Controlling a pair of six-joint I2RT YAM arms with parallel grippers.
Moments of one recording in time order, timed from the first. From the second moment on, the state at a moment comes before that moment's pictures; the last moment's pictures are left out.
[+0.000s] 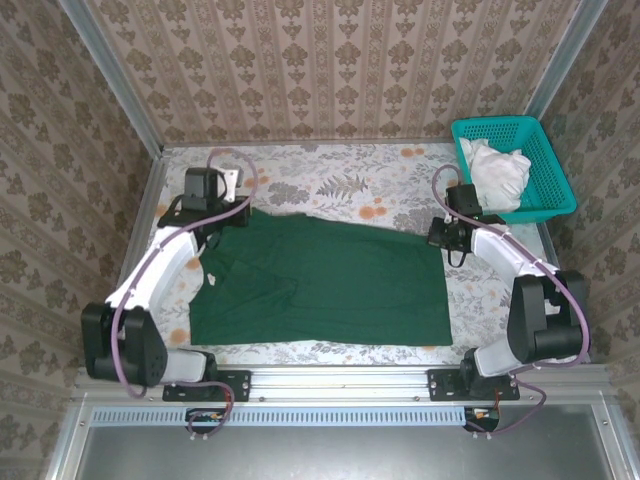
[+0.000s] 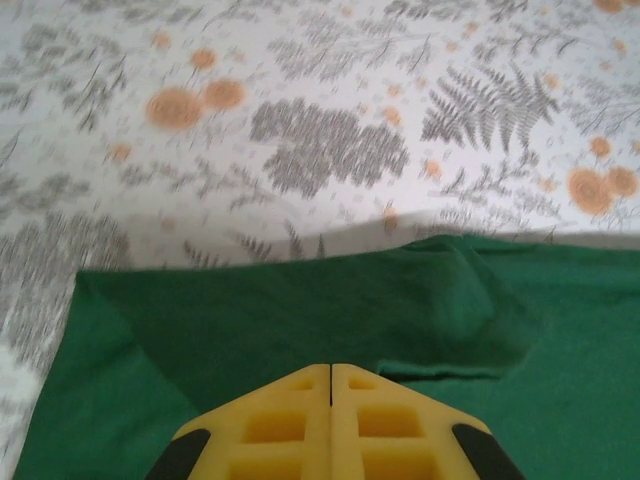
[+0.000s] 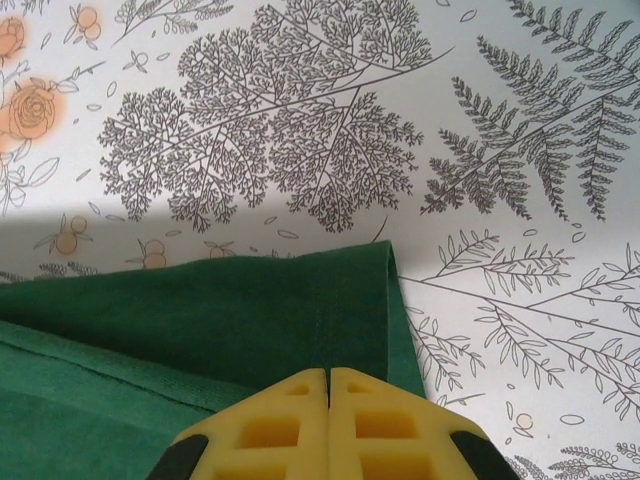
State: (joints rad) left arm -0.21 1.31 1.02 -0.46 0.19 -0.11; right arm 0.05 1.47 0.91 -0.49 0.01 0.35
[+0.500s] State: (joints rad) left arm -0.13 1.08 0.84 -0.67 0.21 -0.35; right arm 0.05 1.42 0.85 -0.48 -0.03 0.29
